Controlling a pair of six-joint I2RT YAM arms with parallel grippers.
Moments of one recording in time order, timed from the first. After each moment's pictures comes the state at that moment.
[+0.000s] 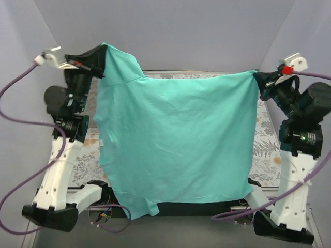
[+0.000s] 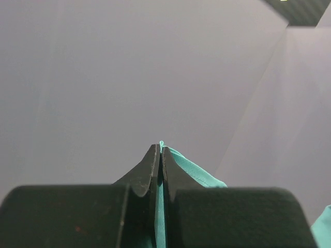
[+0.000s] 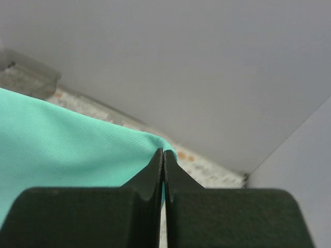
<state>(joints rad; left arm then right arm) -0.19 1.00 1.34 0.30 0.10 -0.49 -0.16 0.91 1.53 -0.42 -0.59 -0.17</state>
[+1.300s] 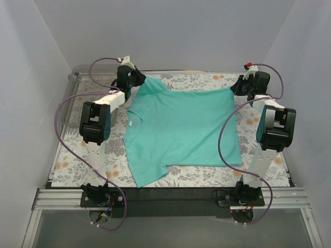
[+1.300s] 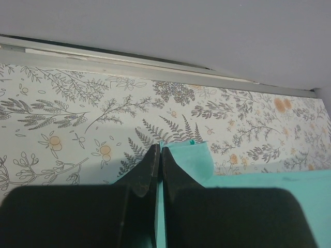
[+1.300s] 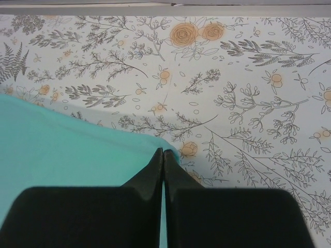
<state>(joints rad) -0.21 2.20 1.62 0.32 0.15 -0.49 -0.16 1.98 1.35 0.16 -0.49 0.03</state>
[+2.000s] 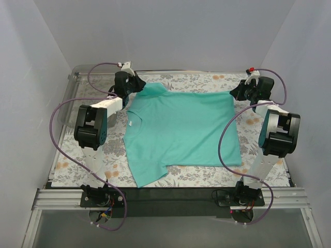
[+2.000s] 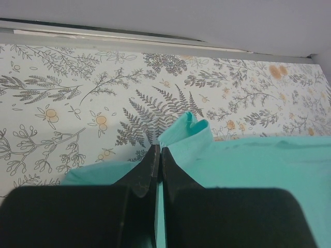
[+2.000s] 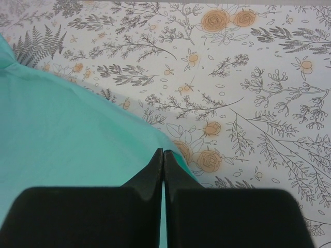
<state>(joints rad) -0.21 2.08 1.41 0.40 0.23 -0.41 -0.20 1.89 1.22 0.20 -0.63 0.02</state>
